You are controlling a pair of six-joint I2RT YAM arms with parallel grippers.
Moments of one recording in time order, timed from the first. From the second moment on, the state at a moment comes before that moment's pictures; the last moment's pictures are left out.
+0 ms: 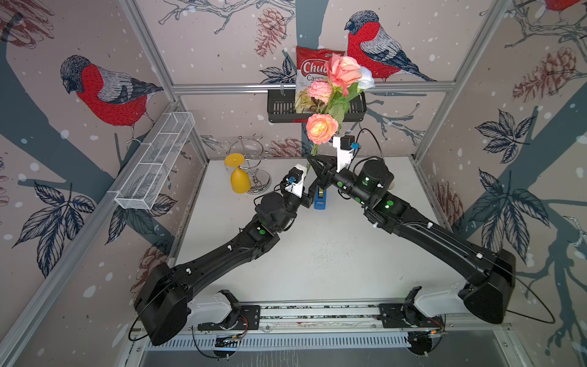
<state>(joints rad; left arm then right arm) -0.75 1.24 0.86 0.55 -0.13 0.07 0.83 1.36 1.28 0.24 -0.15 0.26</state>
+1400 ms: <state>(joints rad) -0.74 1.26 0.87 0.50 -0.16 -0.06 0.86 1.41 1.29 0.30 -0.01 0.29</state>
